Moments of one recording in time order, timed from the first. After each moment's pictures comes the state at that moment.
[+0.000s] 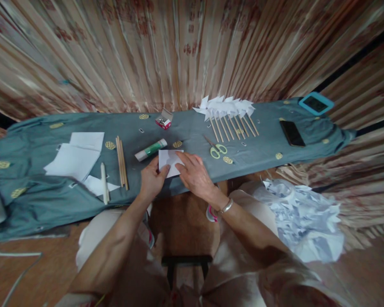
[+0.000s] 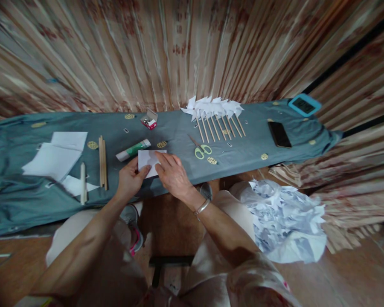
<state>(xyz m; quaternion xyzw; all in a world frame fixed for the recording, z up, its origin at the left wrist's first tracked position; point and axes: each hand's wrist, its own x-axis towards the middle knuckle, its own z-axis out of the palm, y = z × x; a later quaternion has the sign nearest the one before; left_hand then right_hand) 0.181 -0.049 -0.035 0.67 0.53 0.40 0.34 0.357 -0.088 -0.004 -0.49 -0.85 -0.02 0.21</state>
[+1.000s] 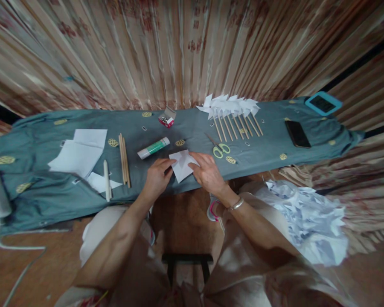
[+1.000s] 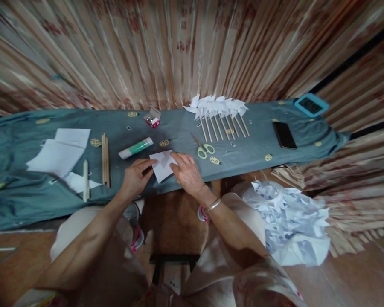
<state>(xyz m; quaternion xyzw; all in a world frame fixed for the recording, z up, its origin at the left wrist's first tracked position) 0.176 -0.046 -0.045 0.81 0.45 0.32 0.20 0.391 -0.087 -0.031 -0.50 -0.84 -0.04 0.23</state>
